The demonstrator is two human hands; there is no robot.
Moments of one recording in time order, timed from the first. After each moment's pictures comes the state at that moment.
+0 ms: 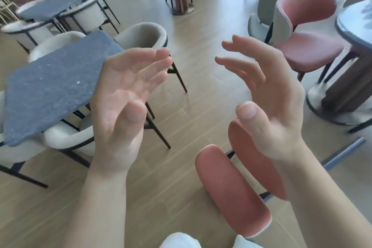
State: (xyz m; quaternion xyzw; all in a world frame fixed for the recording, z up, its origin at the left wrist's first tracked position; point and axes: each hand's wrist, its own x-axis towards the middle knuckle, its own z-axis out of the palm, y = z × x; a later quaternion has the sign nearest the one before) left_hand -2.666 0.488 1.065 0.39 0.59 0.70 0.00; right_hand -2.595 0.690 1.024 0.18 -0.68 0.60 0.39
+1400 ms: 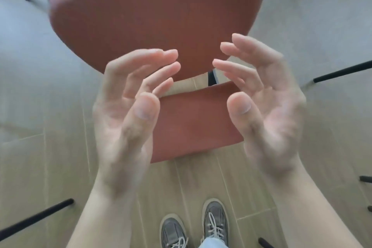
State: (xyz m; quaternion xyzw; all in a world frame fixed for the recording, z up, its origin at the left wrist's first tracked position) left_hand -2.771 0.608 0.463 0.48 0.40 0.58 0.53; right_hand -2.596 0.602 0.454 -0.45 -0.55 0.39 0.59
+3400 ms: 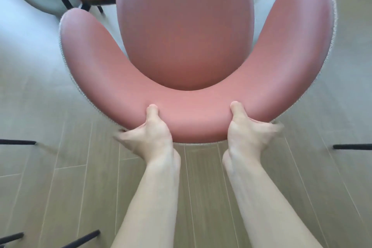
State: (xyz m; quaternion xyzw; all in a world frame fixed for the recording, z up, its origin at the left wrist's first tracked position) left_hand -2.769 0.771 0.527 -0.03 0.73 0.62 0.27; right_hand -2.651 0.772 0.522 -0.70 -0.02 0.39 0.60
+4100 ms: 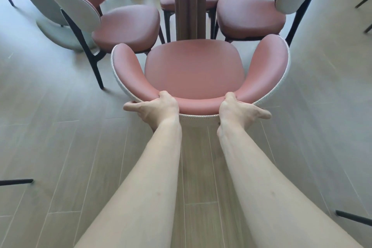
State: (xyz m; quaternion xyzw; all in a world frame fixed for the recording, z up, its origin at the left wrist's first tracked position) left_hand -2.799 1.029 0.611 0.05 0.73 0.62 0.28; right_hand -2.676 1.031 0.609 -0.72 -0.06 0.39 0.57
